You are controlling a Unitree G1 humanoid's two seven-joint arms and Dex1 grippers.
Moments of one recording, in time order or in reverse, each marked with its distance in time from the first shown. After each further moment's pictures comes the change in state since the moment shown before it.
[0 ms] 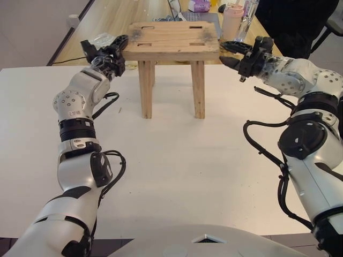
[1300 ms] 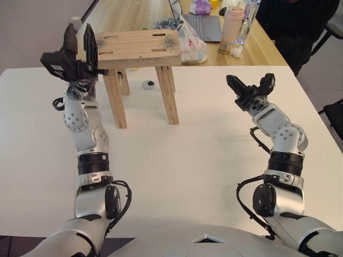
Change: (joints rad) left arm 0.410 -0.165 -0.174 -0.478 1.003 -1.035 -0.390; right arm 0.649 0.208 0.463 -0.812 -0.249 -0.625 0.356
